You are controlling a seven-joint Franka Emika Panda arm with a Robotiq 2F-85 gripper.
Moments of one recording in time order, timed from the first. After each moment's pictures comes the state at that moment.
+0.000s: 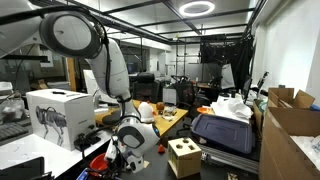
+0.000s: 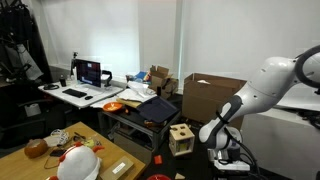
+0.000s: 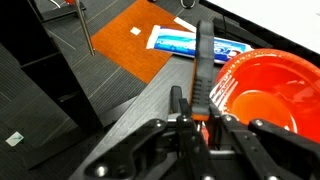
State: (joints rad) arm -0.07 0.94 0.06 -1.93 0.54 2.15 0.07
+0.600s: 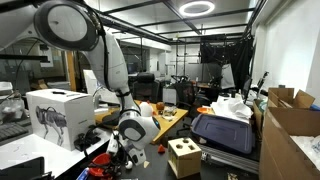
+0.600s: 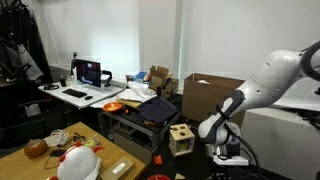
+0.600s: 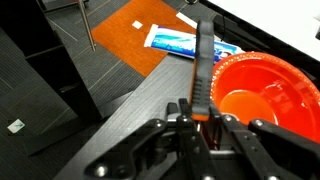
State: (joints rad) arm -0.06 0.88 0.07 -1.95 0.51 2.15 0.07
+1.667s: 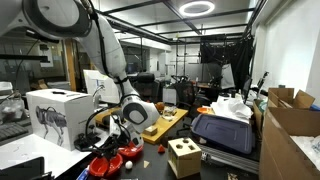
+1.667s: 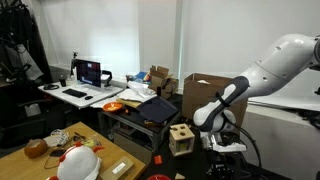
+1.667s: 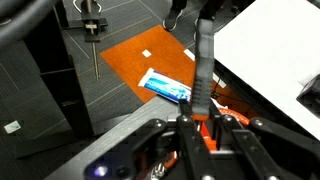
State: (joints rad) arm -0.04 0.77 0.10 -1.92 0.44 1.91 0.02
